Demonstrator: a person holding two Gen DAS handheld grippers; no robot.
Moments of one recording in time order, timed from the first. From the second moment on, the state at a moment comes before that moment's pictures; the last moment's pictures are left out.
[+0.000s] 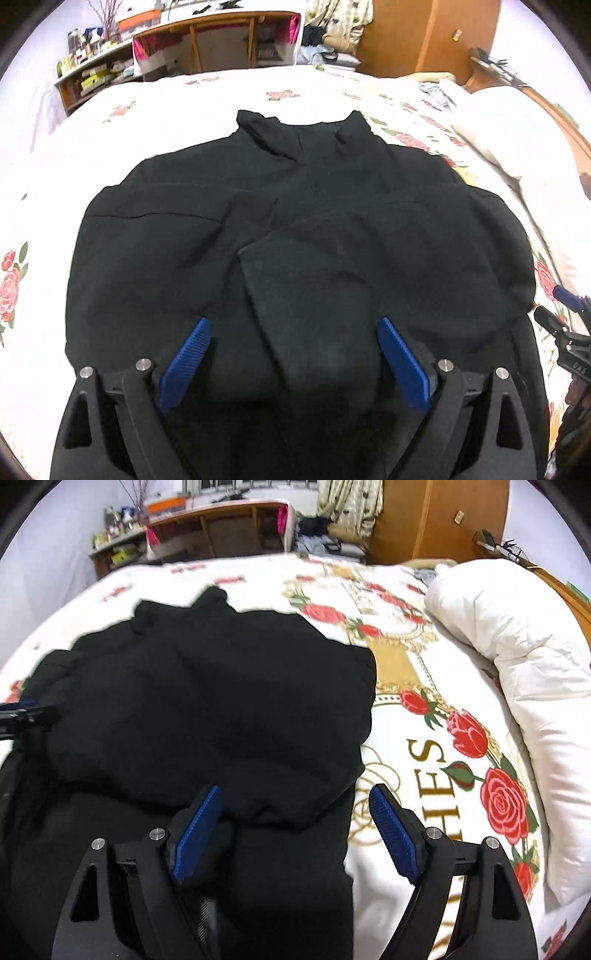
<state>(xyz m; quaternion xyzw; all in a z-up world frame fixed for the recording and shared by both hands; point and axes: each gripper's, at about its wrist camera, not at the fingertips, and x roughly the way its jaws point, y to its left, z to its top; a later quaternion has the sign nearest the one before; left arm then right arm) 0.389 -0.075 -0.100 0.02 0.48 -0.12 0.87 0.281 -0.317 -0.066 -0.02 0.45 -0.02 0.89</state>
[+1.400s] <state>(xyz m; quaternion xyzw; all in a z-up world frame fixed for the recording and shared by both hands) 0.098 0.076 -0.067 0.01 0.45 -0.03 0.89 0.018 -0.296 -0.020 -0.02 0.45 -0.05 0.89</state>
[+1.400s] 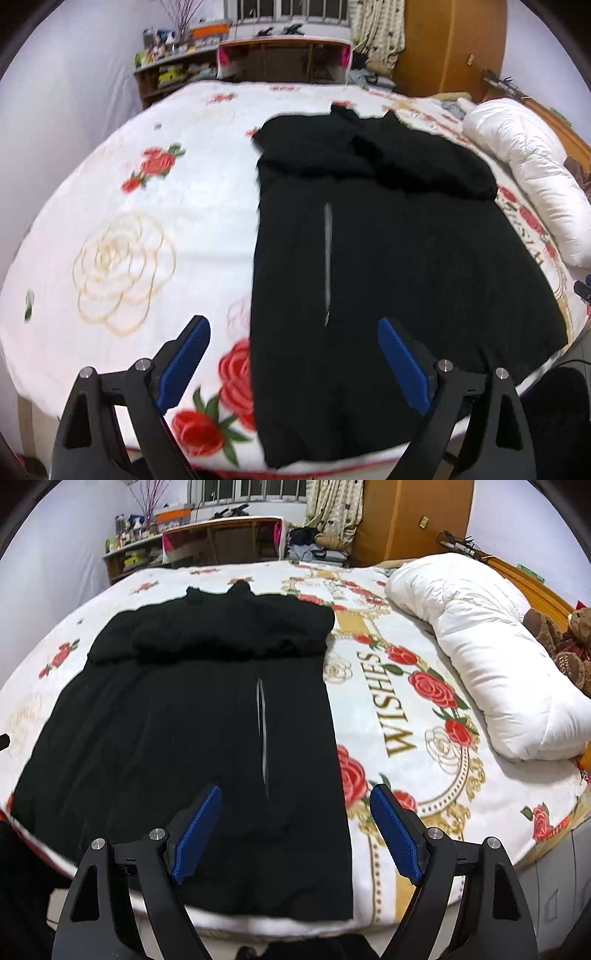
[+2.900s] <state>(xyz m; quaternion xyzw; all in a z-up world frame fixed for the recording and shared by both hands) 0.099 0.086 -0.172 -0.03 0.59 -0.03 0.81 0.015 -0.328 -0.120 0.04 0.59 0.04 0.80</state>
